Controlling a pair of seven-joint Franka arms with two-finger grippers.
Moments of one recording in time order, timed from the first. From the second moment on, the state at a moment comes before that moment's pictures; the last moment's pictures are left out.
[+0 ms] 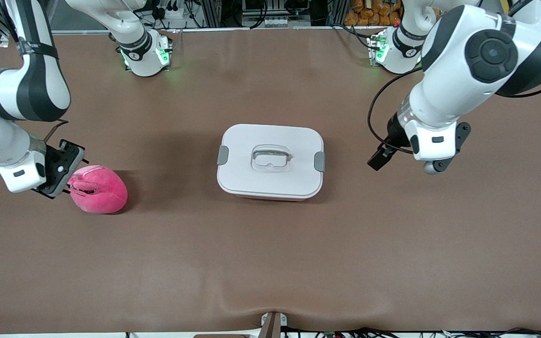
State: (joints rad) left arm -0.41 0.24 -0.01 -1.48 -0.09 1.71 -1.31; right arm 0.03 0.18 -0.04 -1.84 -0.02 1.99 -1.22
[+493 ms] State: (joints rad) left arm -0.50 0.29 -0.01 -1.47 -0.09 1.79 -1.58; right arm 0.02 0.25 -0.05 -1.89 -0.07 2.12 -1.29
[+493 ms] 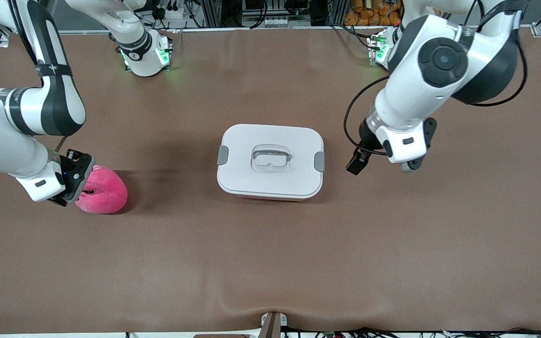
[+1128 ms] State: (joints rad) left arm -0.58 0.36 -0.01 -1.47 -0.09 1.89 -1.86; right arm -0.04 0.29 -0.05 -1.97 -0.08 2.26 -1.37
